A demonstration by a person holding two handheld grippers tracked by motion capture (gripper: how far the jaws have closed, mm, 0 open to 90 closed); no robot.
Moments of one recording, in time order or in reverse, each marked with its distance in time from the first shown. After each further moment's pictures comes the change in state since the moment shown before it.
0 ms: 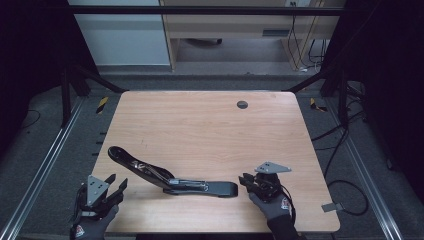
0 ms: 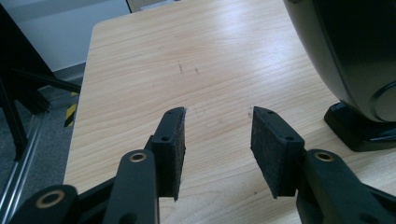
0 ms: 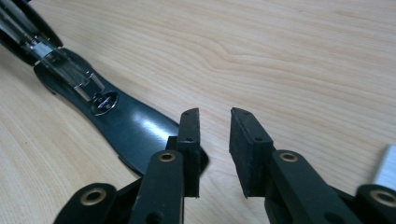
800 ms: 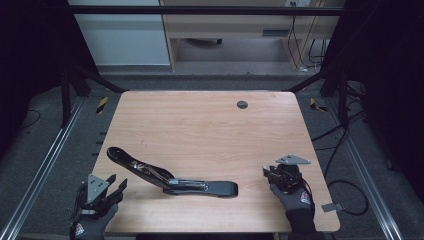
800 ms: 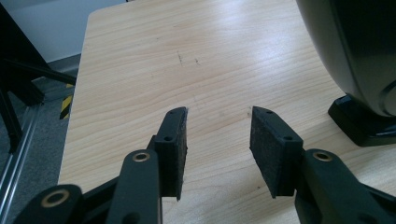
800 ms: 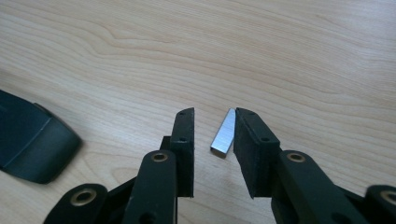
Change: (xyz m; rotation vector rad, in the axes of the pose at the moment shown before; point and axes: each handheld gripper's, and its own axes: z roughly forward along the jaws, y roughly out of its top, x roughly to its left) left arm 0.004 -0.002 0.005 0.033 -0.008 -0.012; right arm -0.053 0.001 -0.022 0.063 -0.235 0.032
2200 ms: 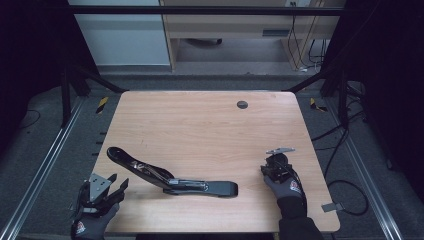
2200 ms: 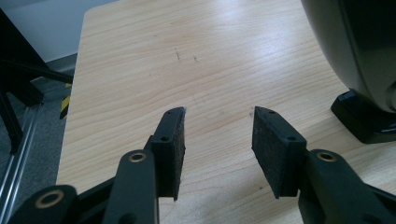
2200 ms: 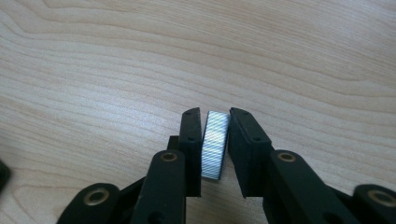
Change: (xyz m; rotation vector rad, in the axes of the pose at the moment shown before) left arm 0.000 0.002 0.004 0.016 -0.003 0.022; right arm -0.004 0.015 0.045 0.182 -0.079 0.032
